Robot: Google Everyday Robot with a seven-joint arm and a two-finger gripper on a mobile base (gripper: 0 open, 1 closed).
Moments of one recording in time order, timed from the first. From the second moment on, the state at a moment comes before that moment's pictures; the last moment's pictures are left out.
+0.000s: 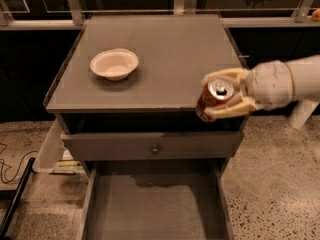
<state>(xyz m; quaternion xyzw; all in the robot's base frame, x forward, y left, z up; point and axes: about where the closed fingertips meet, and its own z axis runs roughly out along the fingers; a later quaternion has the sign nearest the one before) 0.492 -0.141 0.903 -0.63 0.52 0.30 0.49</state>
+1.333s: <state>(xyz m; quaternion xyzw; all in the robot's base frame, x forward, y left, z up) 0.611 -0.099 0.976 -0.59 0.52 0.35 0.51</state>
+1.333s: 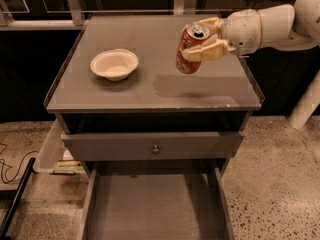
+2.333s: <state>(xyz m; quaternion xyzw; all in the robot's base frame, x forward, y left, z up) 0.657 -0.103 0.916 -0.49 0.63 0.34 0.50</state>
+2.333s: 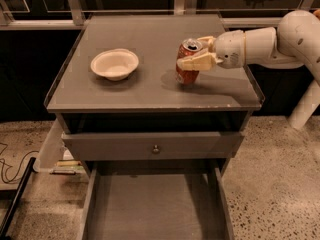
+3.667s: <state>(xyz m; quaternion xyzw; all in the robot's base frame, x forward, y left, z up) 0.668 -0.088 0.897 -0.47 0.66 0.32 0.49</state>
